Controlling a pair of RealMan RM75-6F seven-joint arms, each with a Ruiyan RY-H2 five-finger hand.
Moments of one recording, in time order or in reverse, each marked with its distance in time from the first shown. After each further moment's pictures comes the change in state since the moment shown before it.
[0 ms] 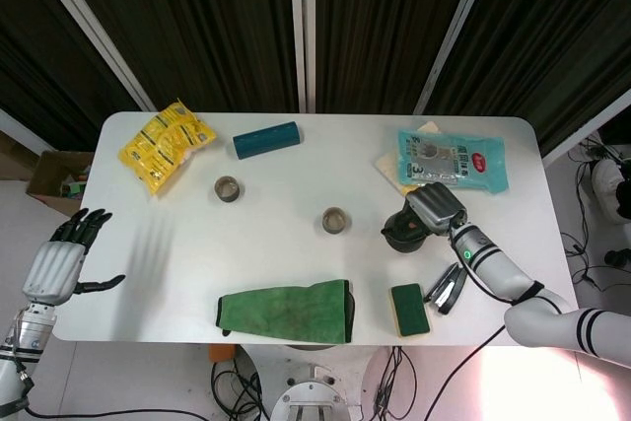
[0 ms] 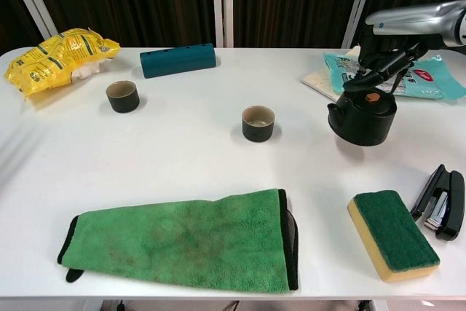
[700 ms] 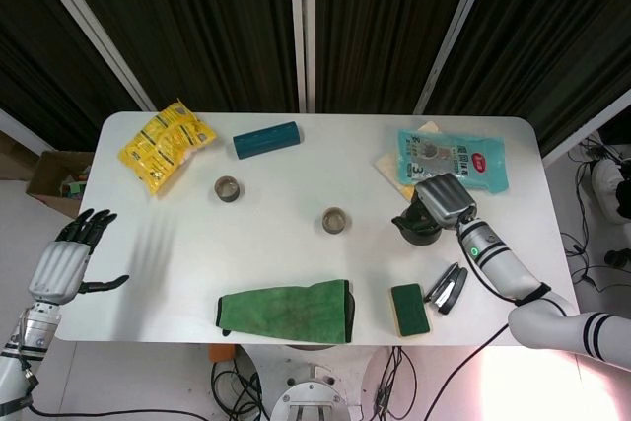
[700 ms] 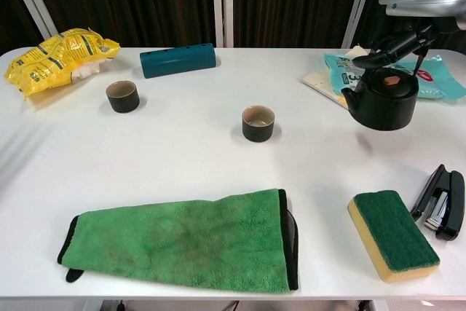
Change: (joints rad) left arm -0.009 -0.019 0.003 0.020 0.002 -0.012 -0.010; right arm -0.038 0.016 0.041 -0.013 0.011 0.046 -0.065
